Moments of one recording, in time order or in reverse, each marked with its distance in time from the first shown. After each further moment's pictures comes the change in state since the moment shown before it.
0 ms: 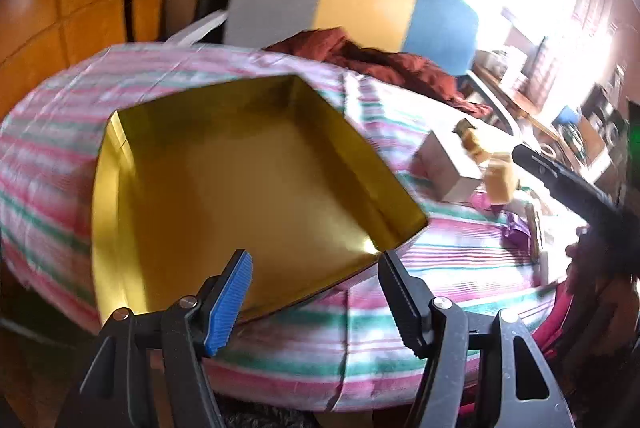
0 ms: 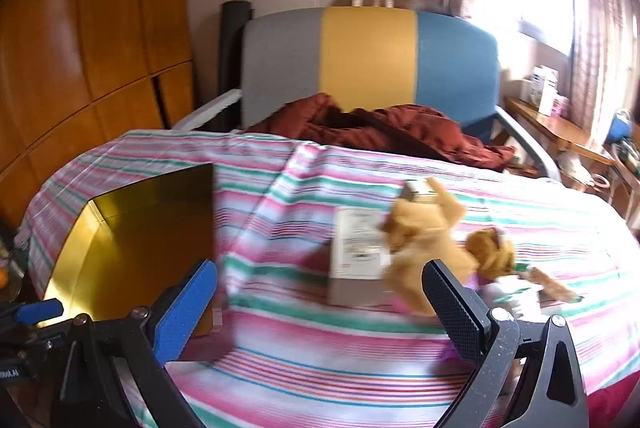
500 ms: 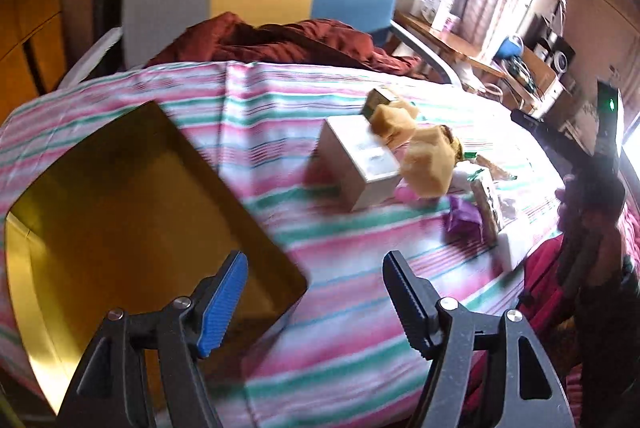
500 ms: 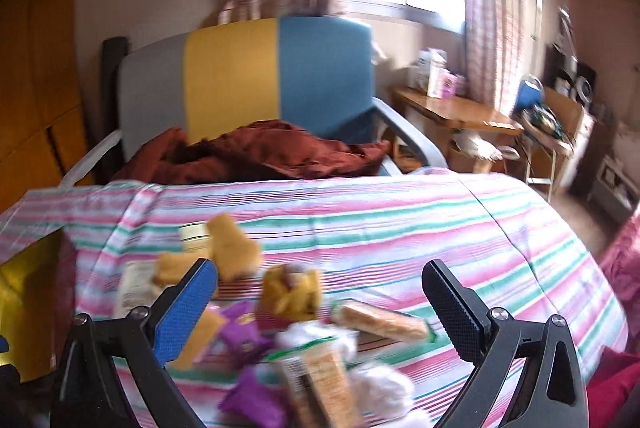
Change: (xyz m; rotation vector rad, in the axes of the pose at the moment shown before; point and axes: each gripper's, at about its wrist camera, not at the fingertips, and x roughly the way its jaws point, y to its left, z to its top) left arm 0.062 -0.099 0.062 0.228 0.150 -0.157; right arm 0.002 -0.184 0.017 0.199 -0.043 -0.300
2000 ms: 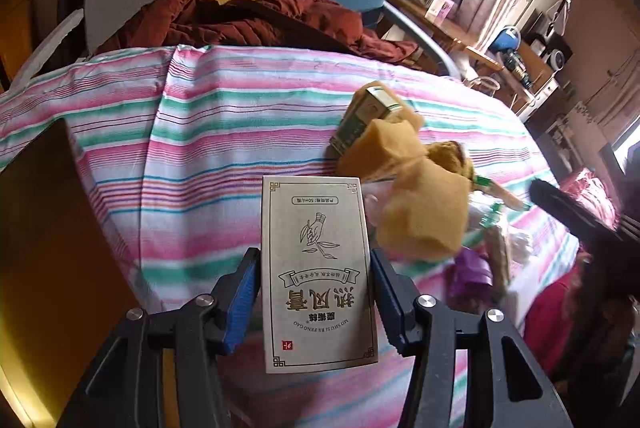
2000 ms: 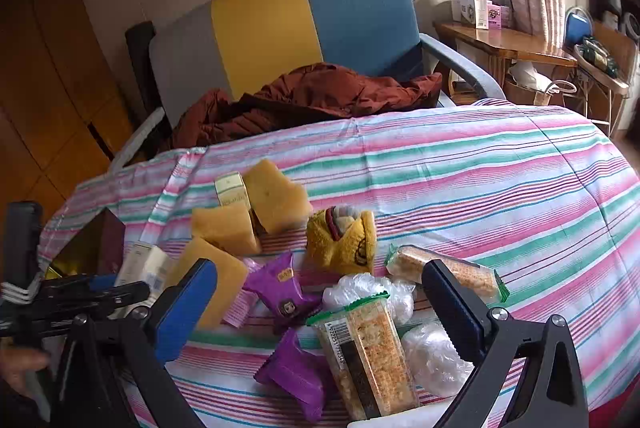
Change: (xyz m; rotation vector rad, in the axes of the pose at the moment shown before) left arm 0.073 -0.009 0.050 -0.029 0.068 -0.091; right arm 0.030 0.001 -0.019 0.050 0.209 0.250
